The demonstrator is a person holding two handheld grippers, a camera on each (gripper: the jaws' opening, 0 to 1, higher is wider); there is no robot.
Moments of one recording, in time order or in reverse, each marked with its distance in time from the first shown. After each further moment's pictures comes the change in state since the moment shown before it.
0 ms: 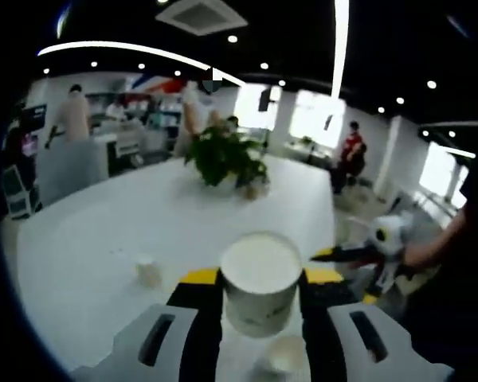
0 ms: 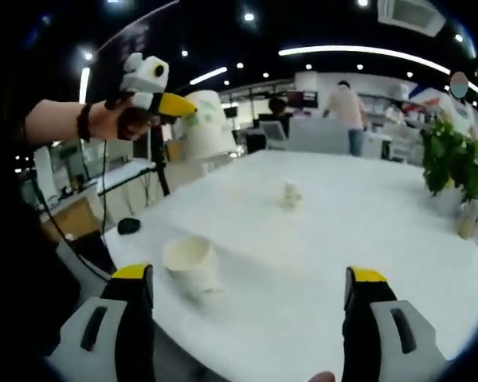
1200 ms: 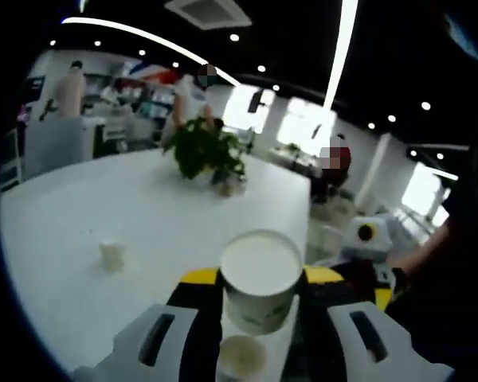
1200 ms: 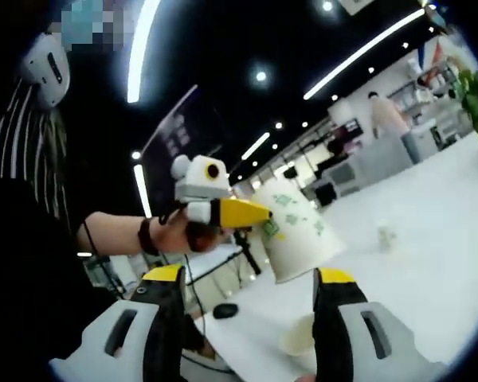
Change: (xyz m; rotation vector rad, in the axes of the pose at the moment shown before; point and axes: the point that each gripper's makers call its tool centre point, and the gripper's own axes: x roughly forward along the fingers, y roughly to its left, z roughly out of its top) left arm 0.012 -0.042 -0.014 -0.110 -0.013 -0.102; right arm -0.003 0.088 0.084 0.286 -0.365 0.444
